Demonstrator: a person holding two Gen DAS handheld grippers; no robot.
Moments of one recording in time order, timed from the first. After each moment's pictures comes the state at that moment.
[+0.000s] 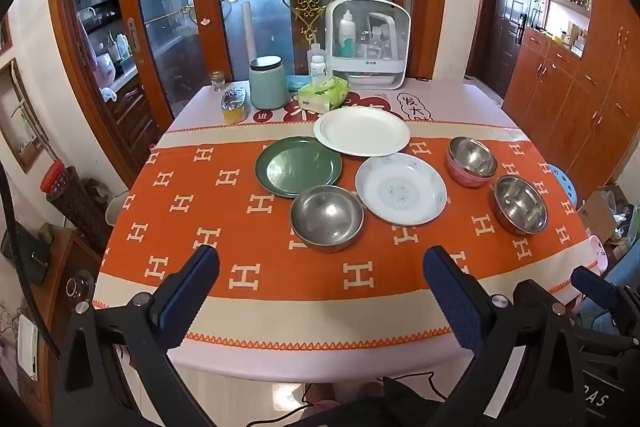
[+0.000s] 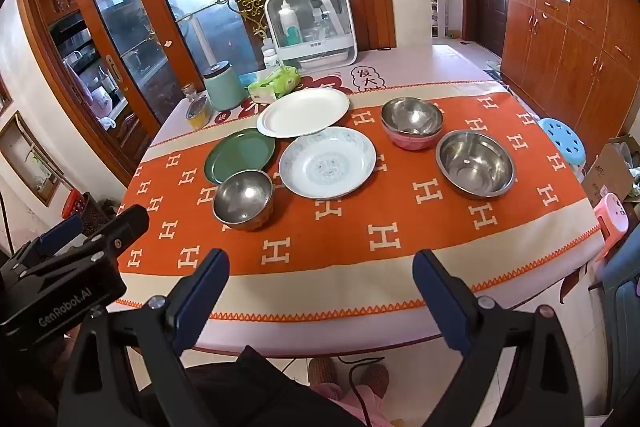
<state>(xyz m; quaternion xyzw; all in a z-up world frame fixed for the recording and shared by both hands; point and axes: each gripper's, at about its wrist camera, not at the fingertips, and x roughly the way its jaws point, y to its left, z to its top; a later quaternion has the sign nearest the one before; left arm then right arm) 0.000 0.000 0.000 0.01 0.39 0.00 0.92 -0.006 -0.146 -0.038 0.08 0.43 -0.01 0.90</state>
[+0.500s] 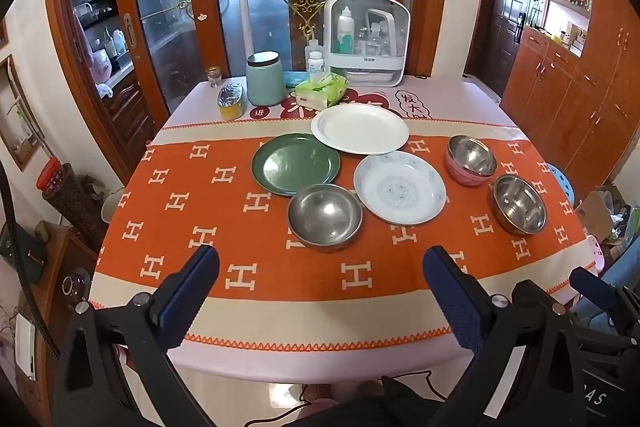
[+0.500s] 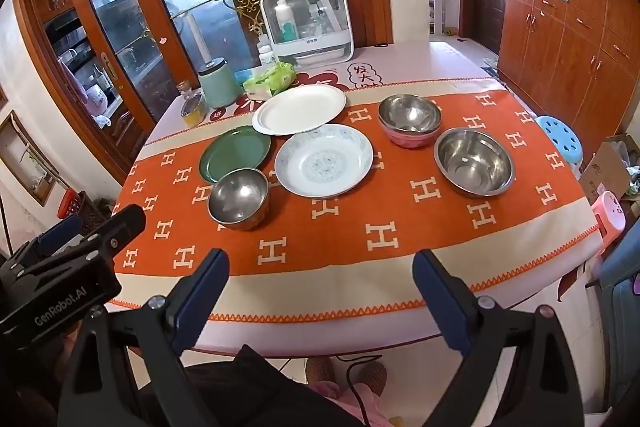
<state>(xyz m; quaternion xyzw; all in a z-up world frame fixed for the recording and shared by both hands) 0.001 -0.003 -0.006 0.00 0.40 -0.01 0.92 -0.001 -0.150 -0.044 0.07 0.44 -0.02 0.90</state>
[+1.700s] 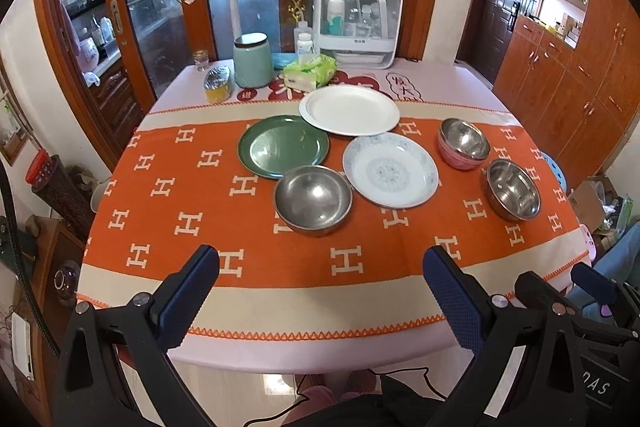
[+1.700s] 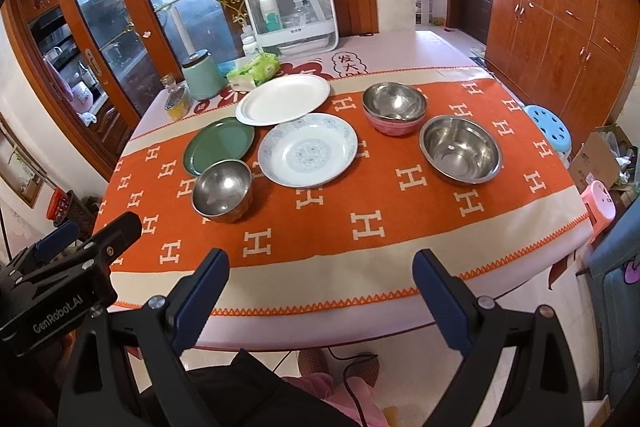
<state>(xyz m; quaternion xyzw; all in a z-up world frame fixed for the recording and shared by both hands) 0.011 -0.002 -0.022 -0.01 0.43 -0.03 0.90 -0.002 -0.156 -0.052 0.07 0.46 -0.05 0.88</state>
